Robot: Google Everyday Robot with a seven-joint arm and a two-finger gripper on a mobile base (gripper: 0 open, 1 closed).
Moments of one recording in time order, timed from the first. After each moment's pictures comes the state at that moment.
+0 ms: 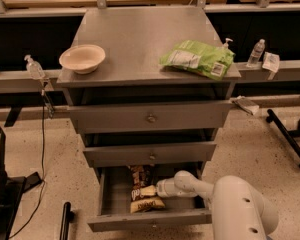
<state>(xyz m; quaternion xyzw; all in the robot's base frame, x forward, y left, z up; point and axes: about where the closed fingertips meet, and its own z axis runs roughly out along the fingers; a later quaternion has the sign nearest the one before) 0.633 -0.014 0.146 -0.12 0.92 0.33 0.16</state>
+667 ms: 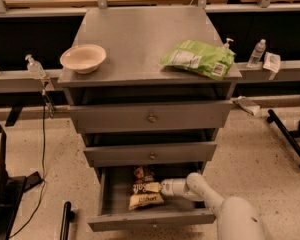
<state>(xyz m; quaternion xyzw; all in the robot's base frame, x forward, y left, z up) 0.644 -0.017 0.160 -0.09 0.86 0.46 0.19</state>
